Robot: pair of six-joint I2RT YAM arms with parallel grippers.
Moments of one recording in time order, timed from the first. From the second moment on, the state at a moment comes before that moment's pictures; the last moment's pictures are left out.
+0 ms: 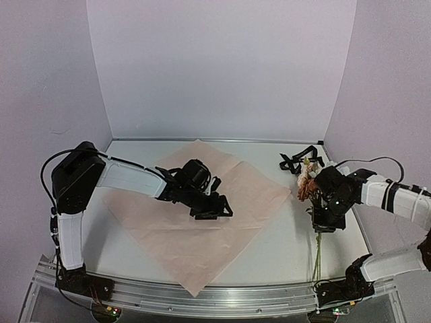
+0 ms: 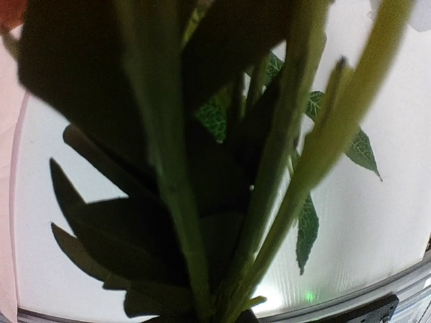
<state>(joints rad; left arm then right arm) -0.91 2.02 1.28 -0.12 0.40 -0.76 0.45 1.20 0.80 -1.00 0.07 0.65</state>
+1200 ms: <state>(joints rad) -1.00 1.86 1.32 -0.28 0.30 -0.80 0.47 1.38 1.19 -1.10 -0.06 0.69</state>
